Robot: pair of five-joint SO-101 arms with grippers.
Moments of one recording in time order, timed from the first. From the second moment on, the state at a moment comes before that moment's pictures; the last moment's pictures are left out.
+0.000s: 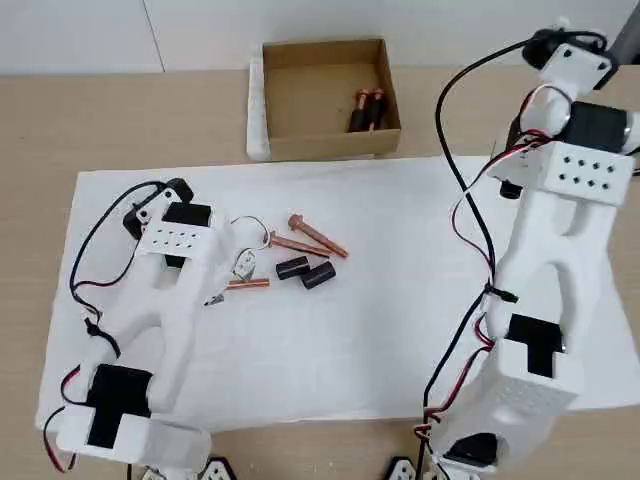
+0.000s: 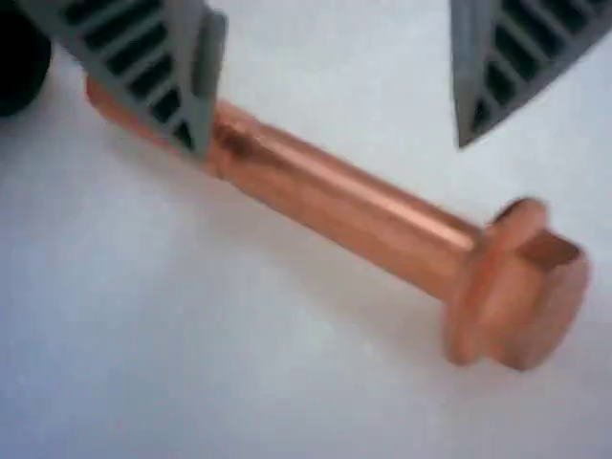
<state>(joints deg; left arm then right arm) 4.4 -0.1 26.3 75.6 57.4 10.9 16.0 -40.3 98.2 -2.9</state>
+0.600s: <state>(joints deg) 4.3 0.0 28.4 72.7 64.2 10.9 16.0 -40.3 98.2 -2.9</state>
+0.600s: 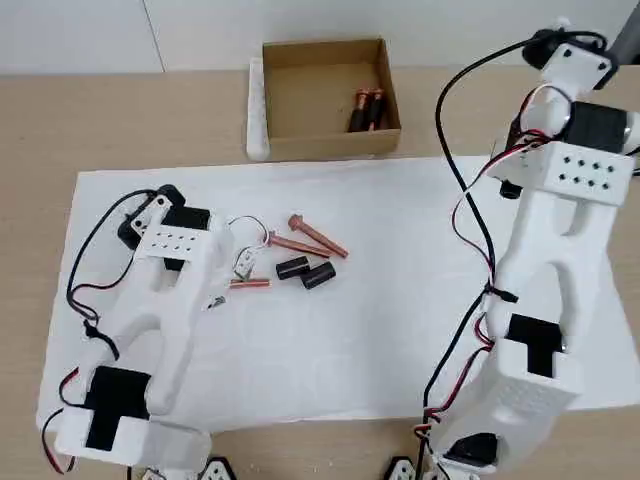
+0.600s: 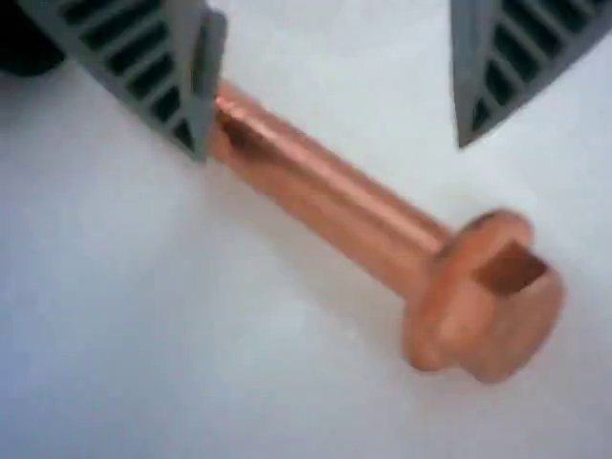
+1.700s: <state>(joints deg) -0.8 0.3 29.1 71.3 57.7 10.9 16.0 -40.3 98.2 -2.9</state>
